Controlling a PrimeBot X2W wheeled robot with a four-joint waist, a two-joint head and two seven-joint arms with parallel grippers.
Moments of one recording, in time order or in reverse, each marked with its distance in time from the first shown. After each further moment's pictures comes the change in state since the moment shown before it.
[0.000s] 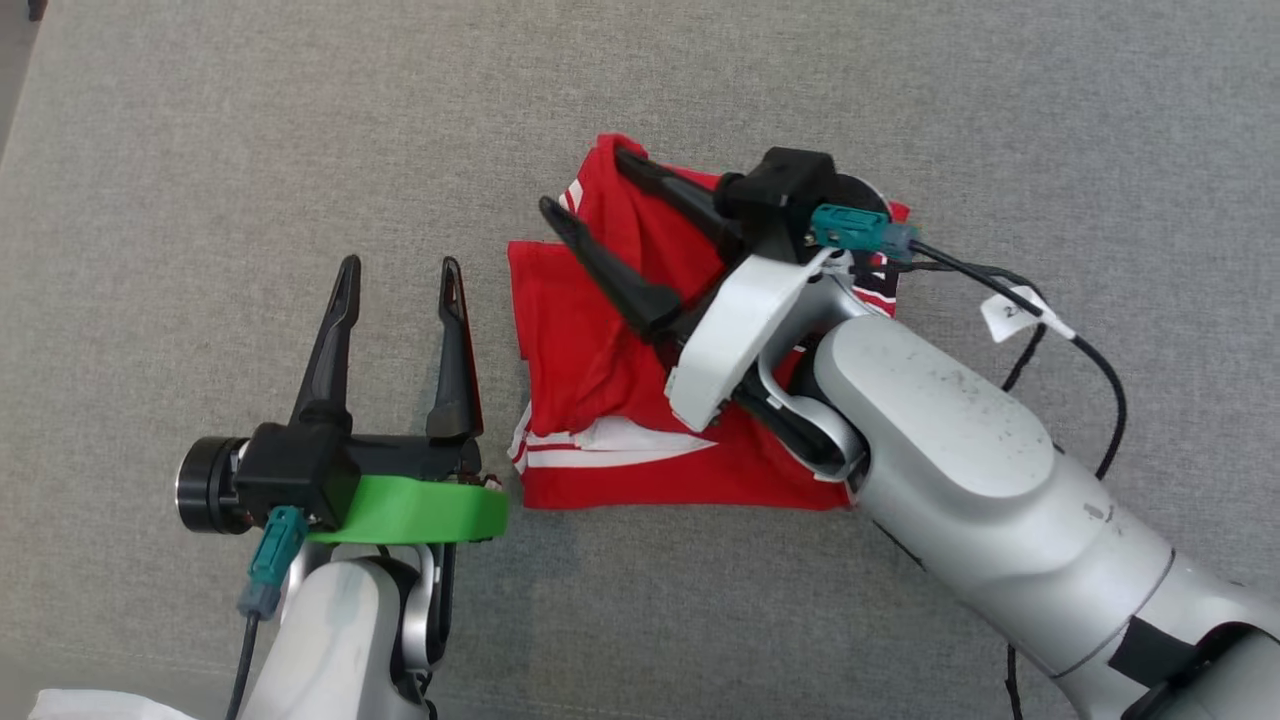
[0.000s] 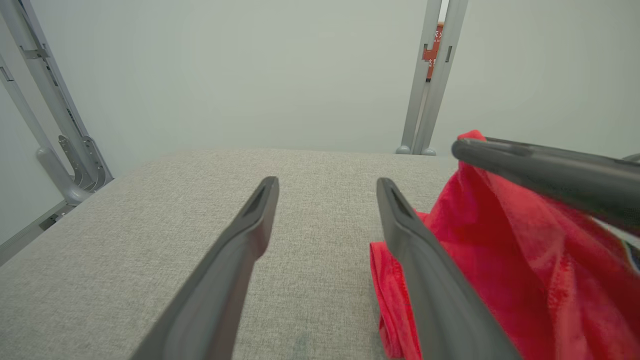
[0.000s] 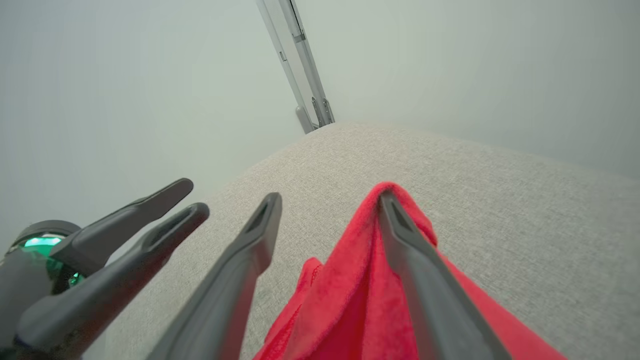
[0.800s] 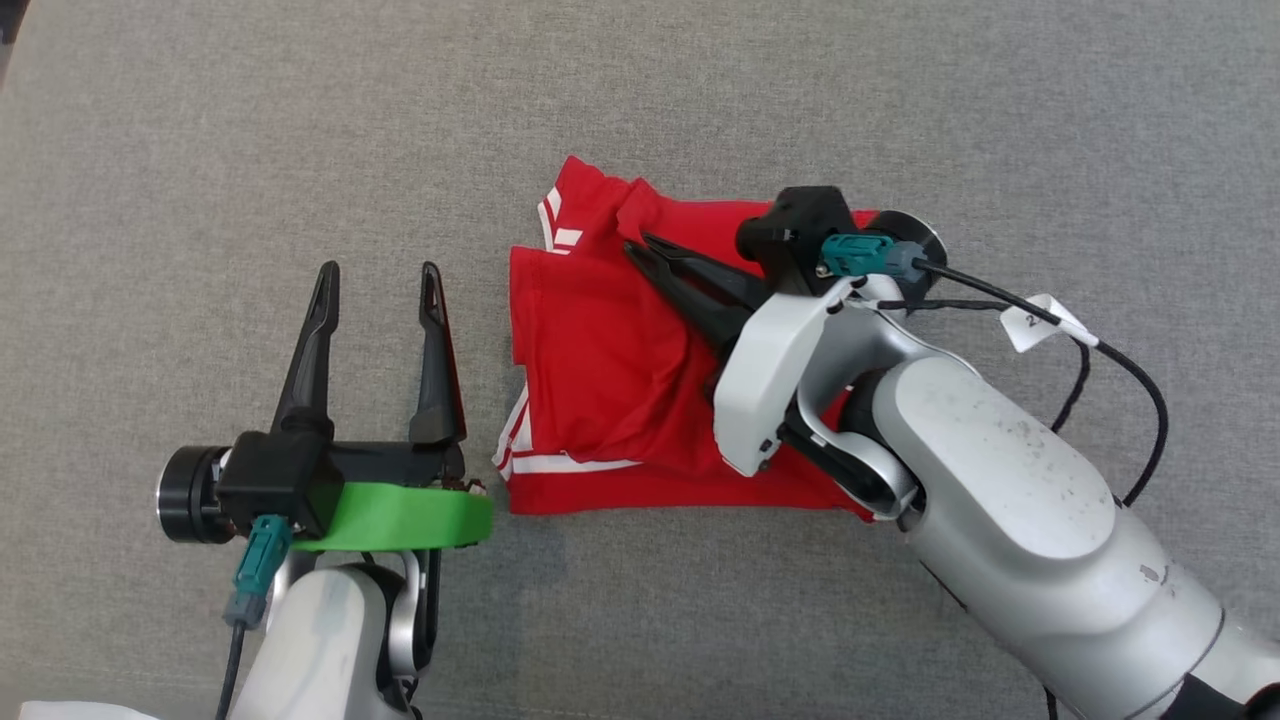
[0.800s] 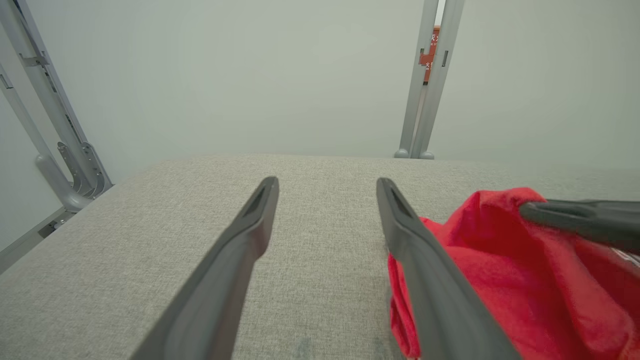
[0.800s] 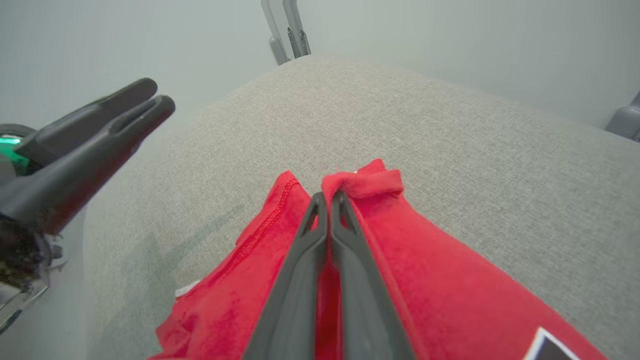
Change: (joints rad) left arm 0.014 0.027 0.004 -0.019 -0.009 0.019 0.000; right arm 0.138 -0.087 -0.093 -0.218 -0.122 0.000 0.297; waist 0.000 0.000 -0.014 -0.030
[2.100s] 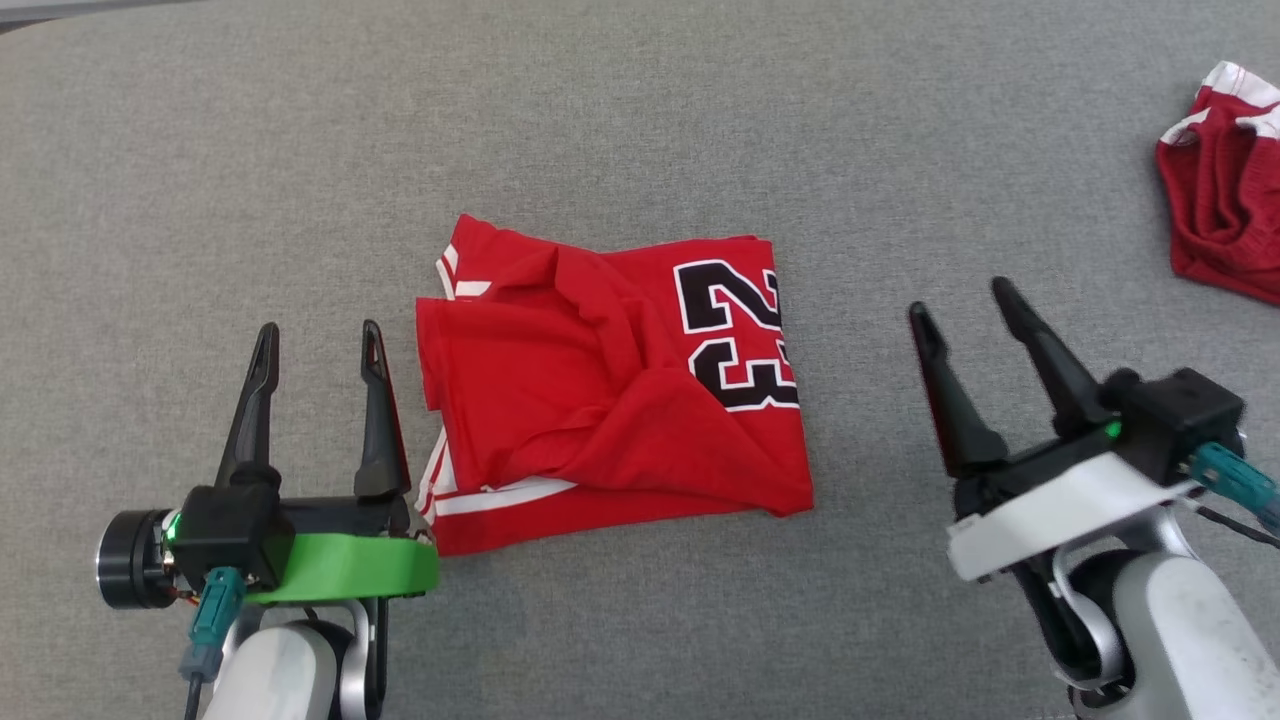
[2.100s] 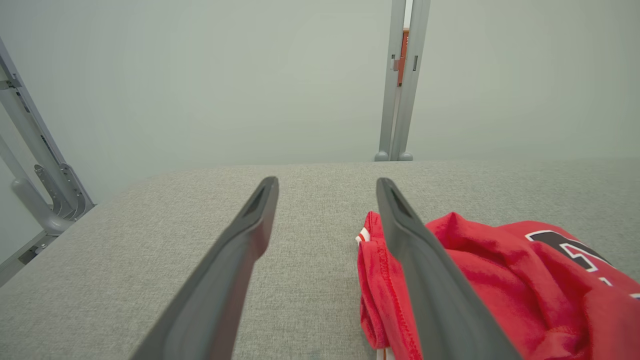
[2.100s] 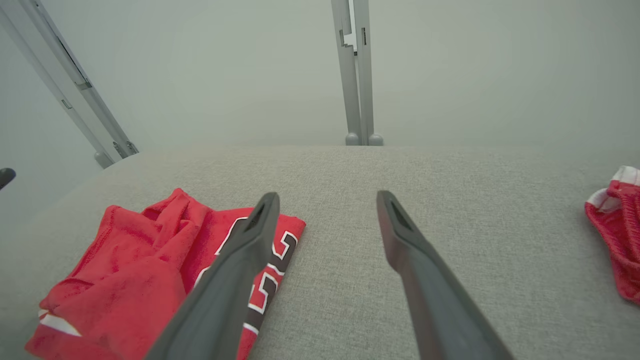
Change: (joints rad) left arm 0.104 0.104 0.002 -0.069 -0.019 0.078 0.029; right arm 0.600 0.007 -0.545 -0.372 -0.194 0.000 -0.230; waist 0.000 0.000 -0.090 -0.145
